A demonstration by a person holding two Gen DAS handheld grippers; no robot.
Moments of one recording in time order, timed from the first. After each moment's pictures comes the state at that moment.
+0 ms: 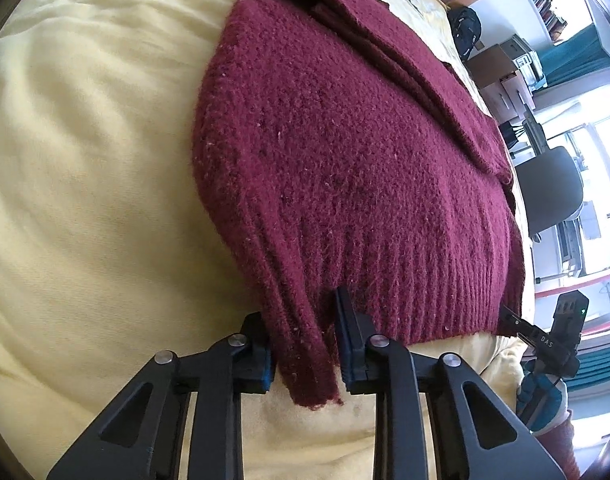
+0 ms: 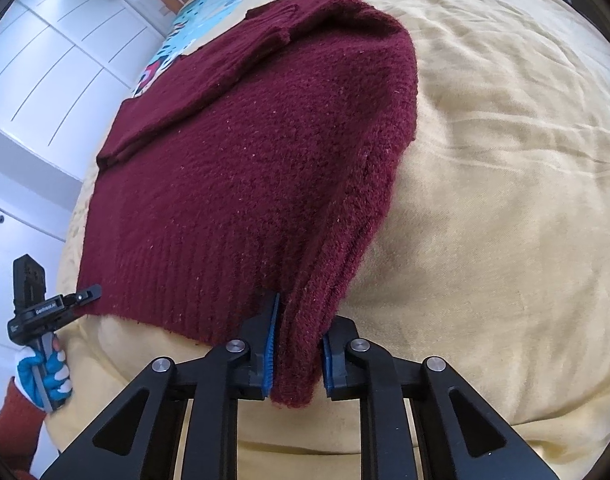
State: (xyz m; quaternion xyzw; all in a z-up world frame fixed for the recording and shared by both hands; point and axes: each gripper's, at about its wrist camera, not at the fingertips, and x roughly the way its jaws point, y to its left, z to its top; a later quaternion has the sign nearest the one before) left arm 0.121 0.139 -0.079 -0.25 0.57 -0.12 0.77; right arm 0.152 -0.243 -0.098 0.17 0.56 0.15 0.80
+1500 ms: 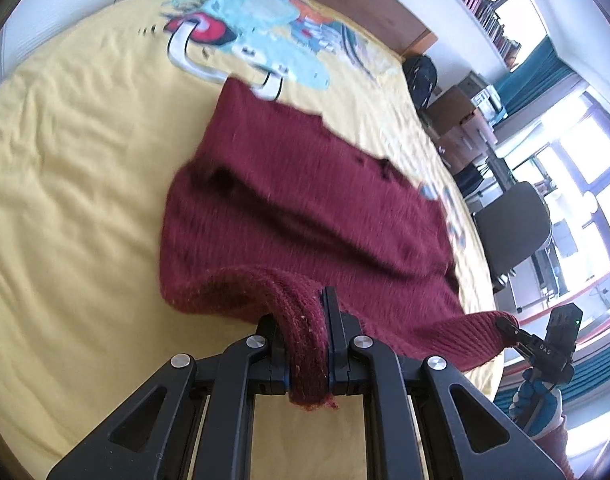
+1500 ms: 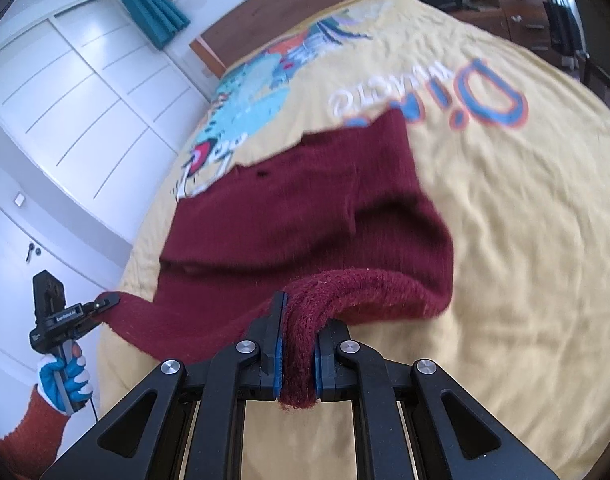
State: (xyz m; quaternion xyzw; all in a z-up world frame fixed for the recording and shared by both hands) left arm 0.196 0.129 0.028 -0.25 0.46 -0.15 0.84; right arm 0.212 -0.274 0.027 0.20 0.44 0.19 0.85
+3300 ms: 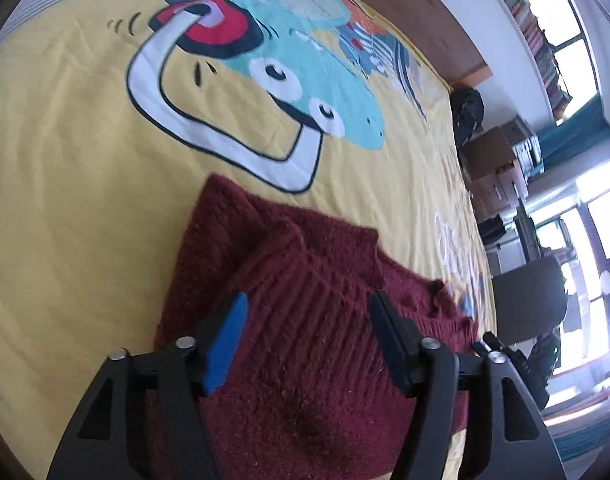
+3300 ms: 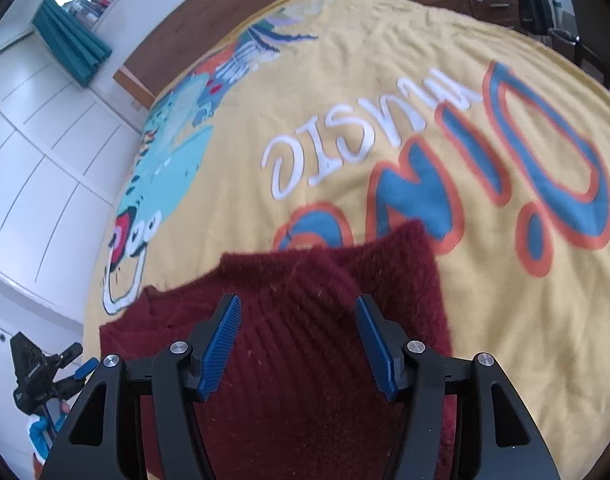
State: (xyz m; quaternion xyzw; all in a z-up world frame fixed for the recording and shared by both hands) left arm 0.416 0.181 -0.023 -0.33 0.48 -0.10 0.81; right arm 0.466 -0.254 -0.024 0.24 0.46 0.09 0.85
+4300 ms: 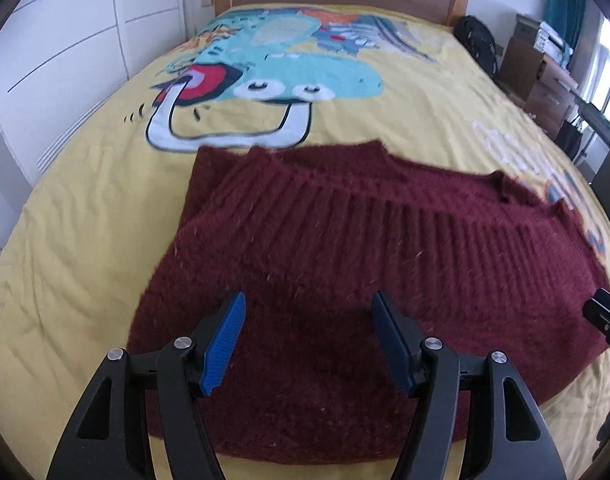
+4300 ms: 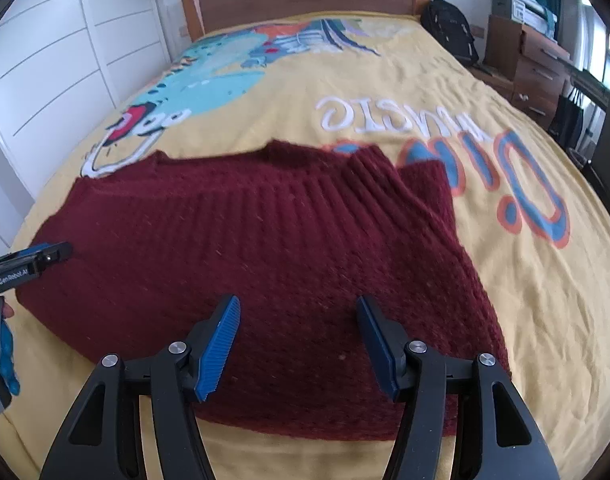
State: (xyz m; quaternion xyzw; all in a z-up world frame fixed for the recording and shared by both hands) left arm 0.350 0.062 -0.050 -0.04 0.47 0.01 0.88; right arm 0.357 -0.175 -0.045 0.01 0.45 0.10 0.89
